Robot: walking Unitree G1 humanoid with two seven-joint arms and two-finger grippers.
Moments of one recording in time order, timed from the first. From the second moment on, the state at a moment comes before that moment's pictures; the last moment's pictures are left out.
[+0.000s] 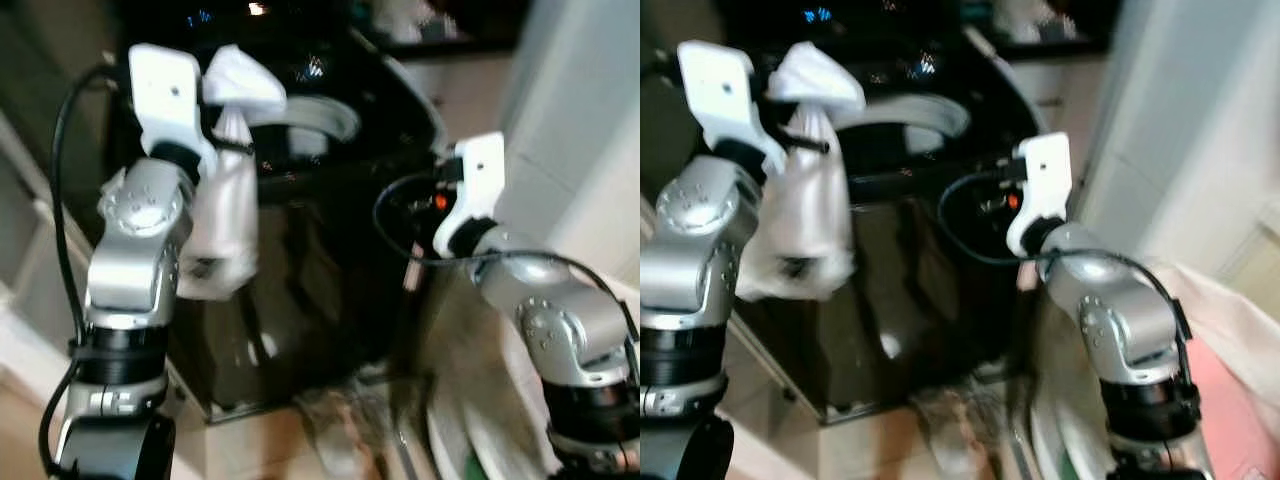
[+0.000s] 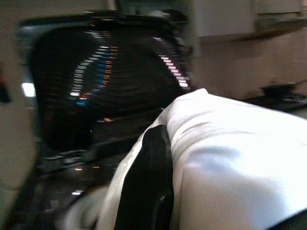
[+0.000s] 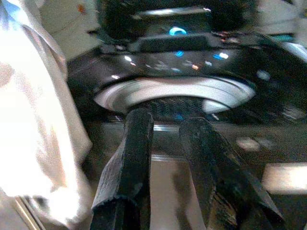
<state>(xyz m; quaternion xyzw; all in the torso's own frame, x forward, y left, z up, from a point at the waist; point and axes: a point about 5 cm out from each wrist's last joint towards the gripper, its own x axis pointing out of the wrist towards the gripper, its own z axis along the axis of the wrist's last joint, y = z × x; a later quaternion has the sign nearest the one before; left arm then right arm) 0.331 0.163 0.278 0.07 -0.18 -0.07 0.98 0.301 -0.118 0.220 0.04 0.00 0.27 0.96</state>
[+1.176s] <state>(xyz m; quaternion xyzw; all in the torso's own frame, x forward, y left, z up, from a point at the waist) 0.422 0.194 0.234 0.27 0.05 -0.03 0.96 0.274 -0.094 0.230 0.07 -0.01 0.33 0.94</state>
